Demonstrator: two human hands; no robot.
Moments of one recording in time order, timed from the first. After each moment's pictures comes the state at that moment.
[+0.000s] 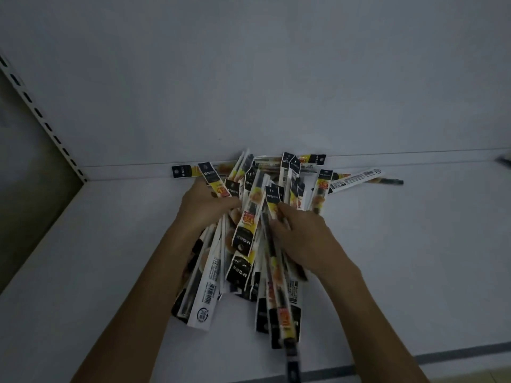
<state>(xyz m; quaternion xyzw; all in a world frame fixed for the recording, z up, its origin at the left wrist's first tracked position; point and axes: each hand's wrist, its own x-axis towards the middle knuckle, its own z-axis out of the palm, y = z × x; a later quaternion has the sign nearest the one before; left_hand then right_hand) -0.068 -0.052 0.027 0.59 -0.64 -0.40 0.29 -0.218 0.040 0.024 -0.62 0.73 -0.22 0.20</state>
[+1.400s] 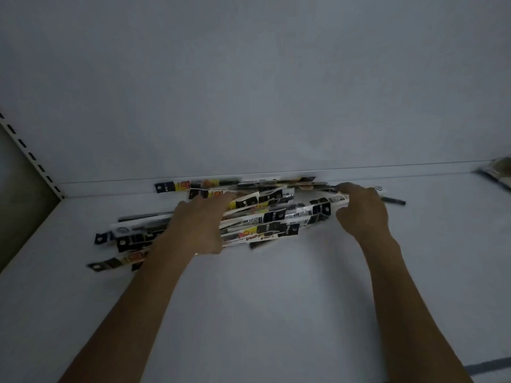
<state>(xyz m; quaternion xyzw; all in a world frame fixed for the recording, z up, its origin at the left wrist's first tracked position) -0.086 -0.047 0.045 0.51 -0.86 -0.08 -0.04 -0.338 0.009 0.023 -0.49 0.83 -0.26 0.03</state>
